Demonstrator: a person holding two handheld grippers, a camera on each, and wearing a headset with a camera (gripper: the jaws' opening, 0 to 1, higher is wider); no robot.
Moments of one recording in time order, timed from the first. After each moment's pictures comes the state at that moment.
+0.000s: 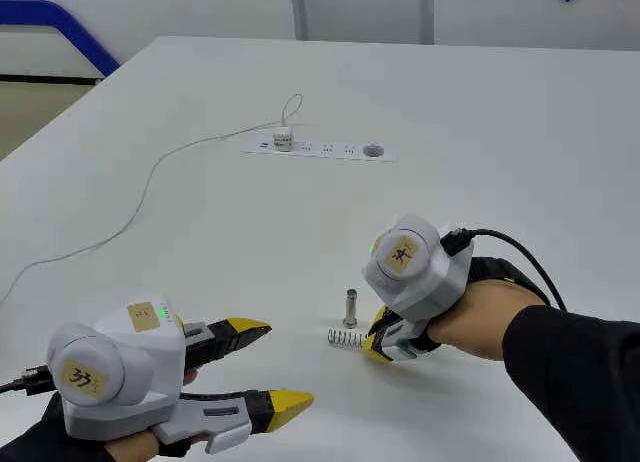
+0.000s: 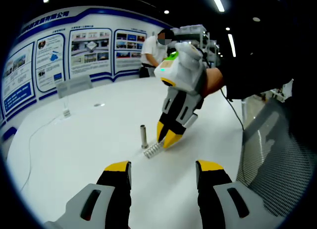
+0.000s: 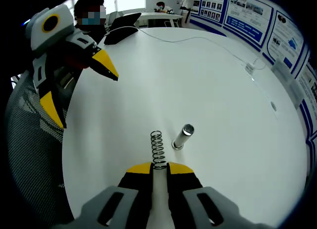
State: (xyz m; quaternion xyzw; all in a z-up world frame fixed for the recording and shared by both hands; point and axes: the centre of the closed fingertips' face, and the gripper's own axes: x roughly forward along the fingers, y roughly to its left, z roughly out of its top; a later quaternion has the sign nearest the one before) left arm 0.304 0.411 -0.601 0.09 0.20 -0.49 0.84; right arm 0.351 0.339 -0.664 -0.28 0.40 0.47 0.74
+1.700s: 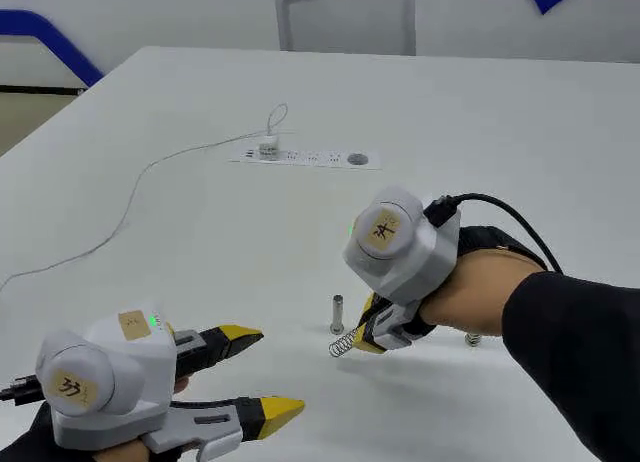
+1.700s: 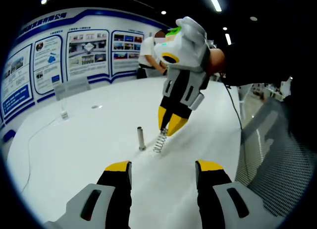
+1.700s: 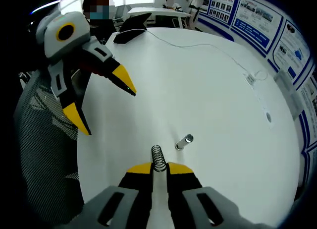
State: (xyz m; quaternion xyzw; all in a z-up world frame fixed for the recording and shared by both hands) left arm 0.302 0.406 -0.599 0.09 0.20 -0.50 0.84; right arm 0.338 0.340 -0.625 -0.32 0.41 0.48 0.71
